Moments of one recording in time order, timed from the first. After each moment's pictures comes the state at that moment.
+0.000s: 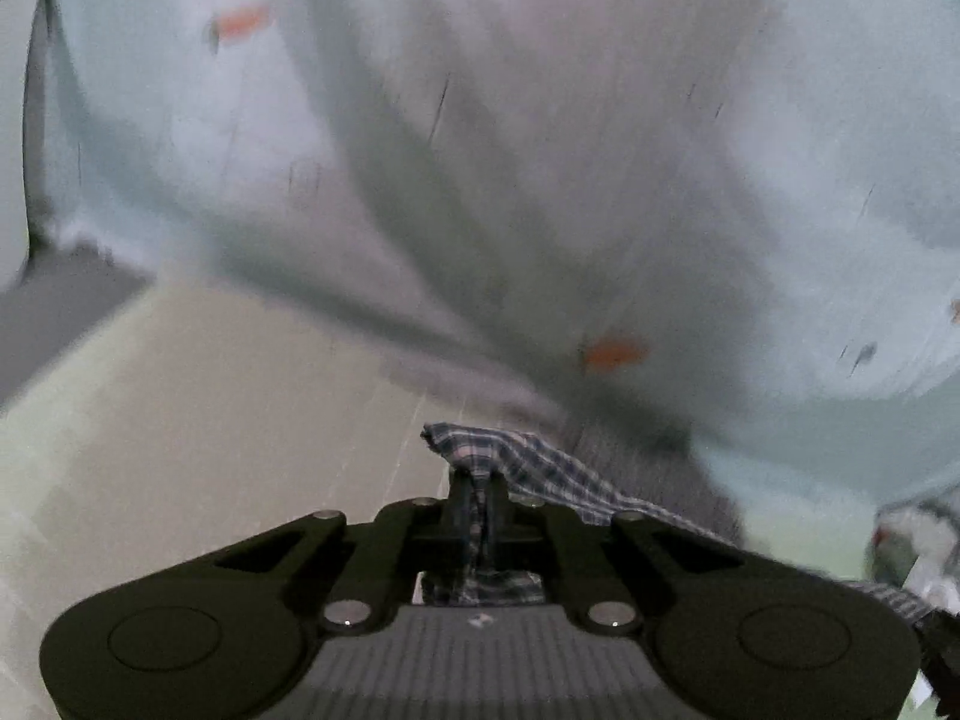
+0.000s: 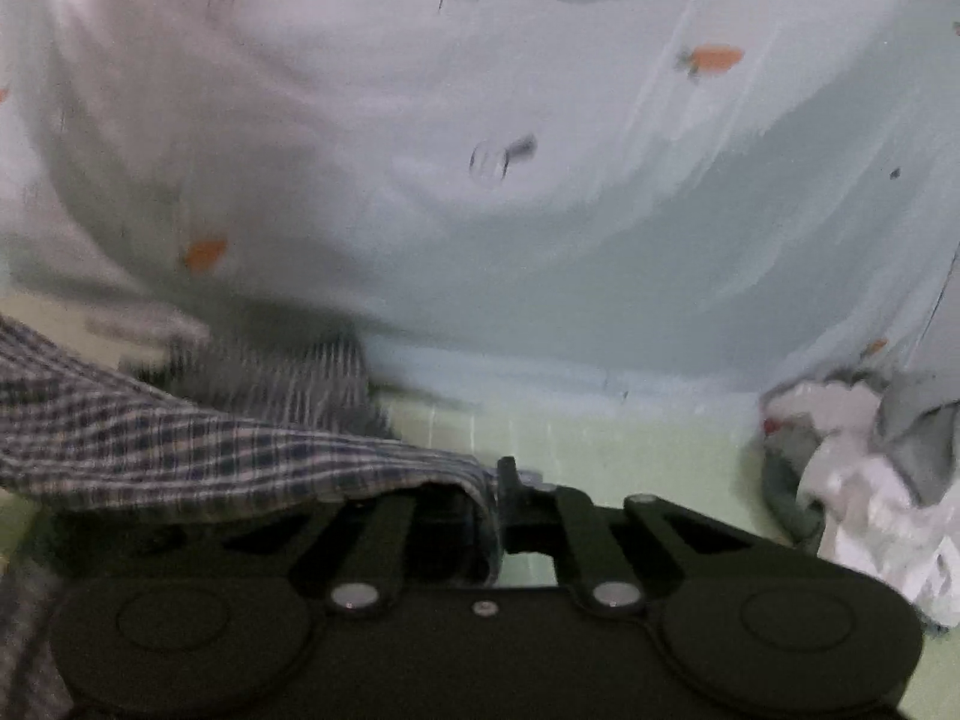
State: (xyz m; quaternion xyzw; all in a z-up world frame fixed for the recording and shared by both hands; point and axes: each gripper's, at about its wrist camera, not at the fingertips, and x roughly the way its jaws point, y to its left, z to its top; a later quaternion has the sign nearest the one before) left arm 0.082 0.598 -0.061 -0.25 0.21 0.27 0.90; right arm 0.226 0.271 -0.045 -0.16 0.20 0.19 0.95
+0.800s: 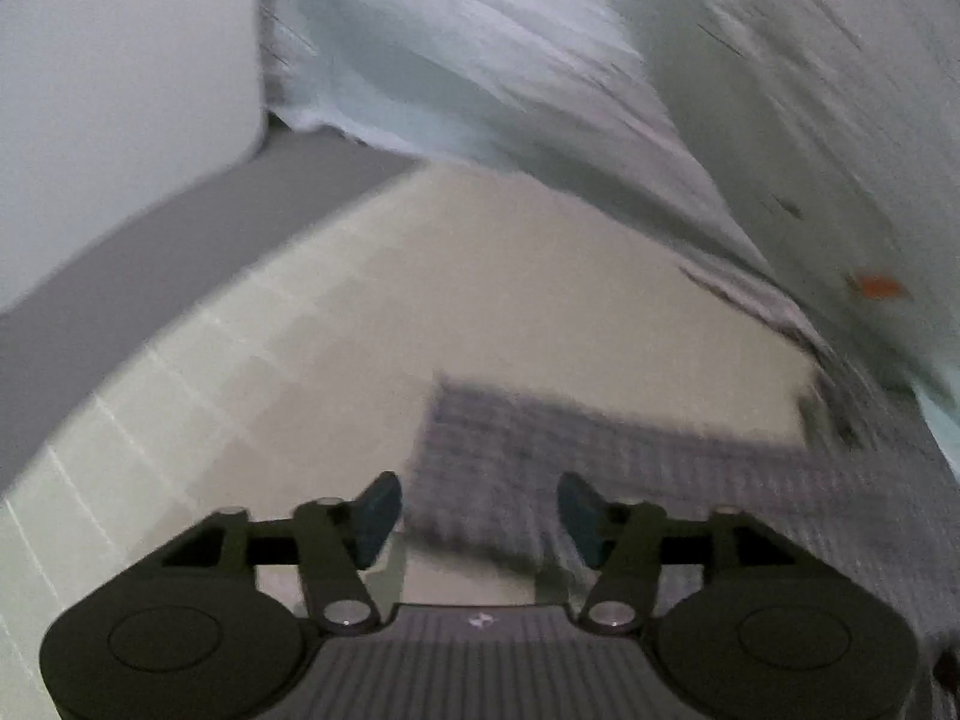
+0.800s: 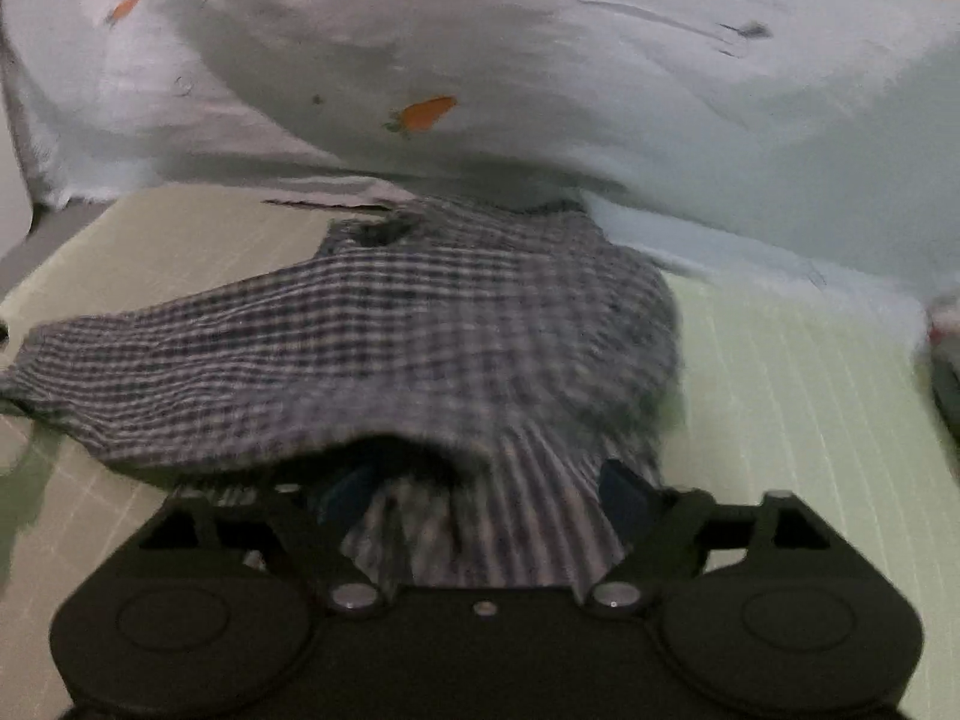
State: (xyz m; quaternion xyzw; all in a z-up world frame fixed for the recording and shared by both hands) left arm -0.010 0.625 -0.151 -0.28 0.34 0.40 0.81; right arm 0.161 0.326 -0.111 -0.16 0.34 0.30 0.88
